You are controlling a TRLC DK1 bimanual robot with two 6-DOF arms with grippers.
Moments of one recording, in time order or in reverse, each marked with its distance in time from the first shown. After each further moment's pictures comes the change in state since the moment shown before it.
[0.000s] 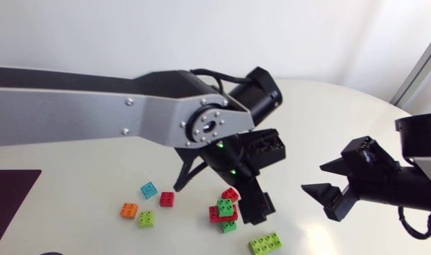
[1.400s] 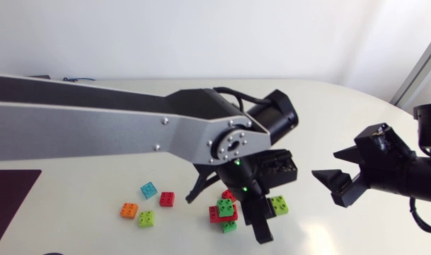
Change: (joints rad) left arm -0.069 0.089 0.032 -0.025 0.002 0.027; right arm -0.073 -0.051 0.041 -0.004 0.052 0.011
